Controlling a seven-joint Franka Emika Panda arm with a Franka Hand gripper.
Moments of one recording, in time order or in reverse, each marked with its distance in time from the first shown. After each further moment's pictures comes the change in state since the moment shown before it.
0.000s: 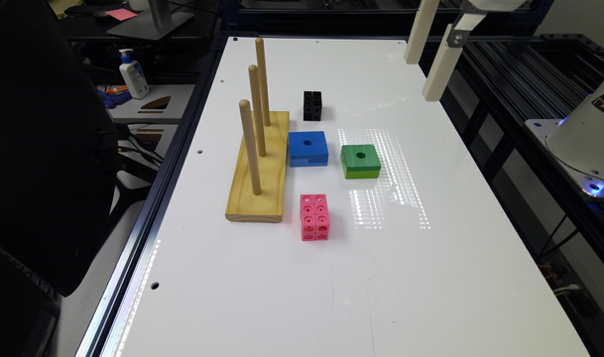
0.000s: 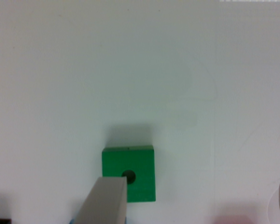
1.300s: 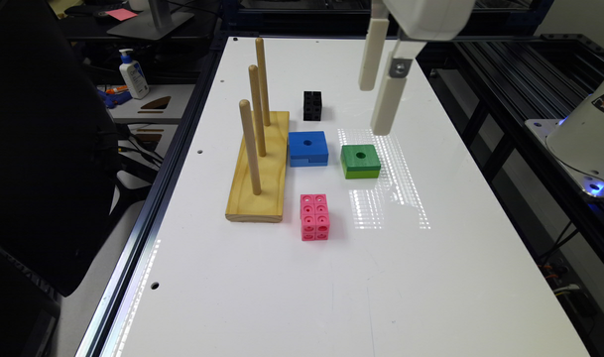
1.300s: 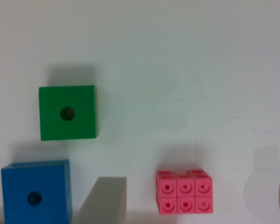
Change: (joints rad) arm -0.005 0.269 0.068 0.270 -0.002 0.000 0.067
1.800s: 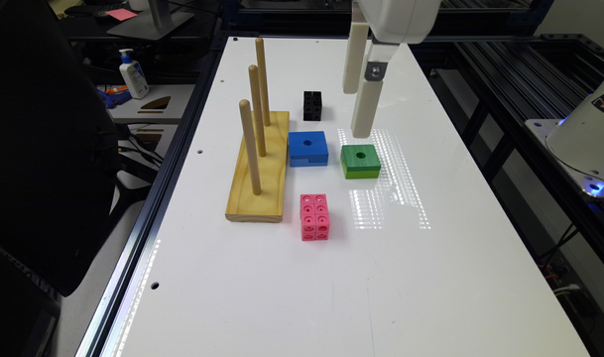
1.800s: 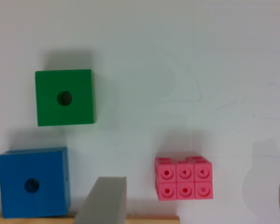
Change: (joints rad) arm -0.010 0.038 0.000 0.034 -0.005 0.000 0.000
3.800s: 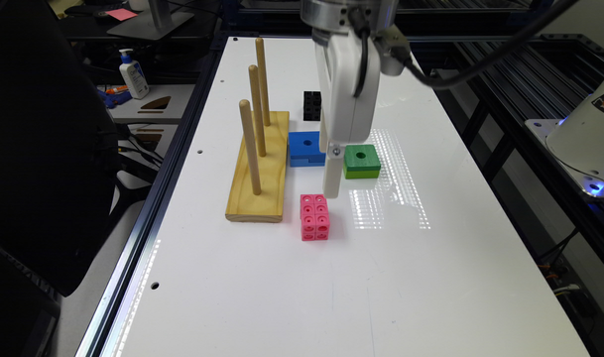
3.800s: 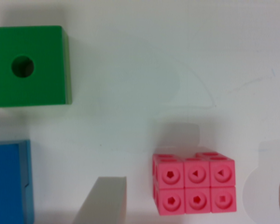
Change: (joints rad) arm -0.002 0.267 -0.002 0.035 -0.027 0.211 0.001
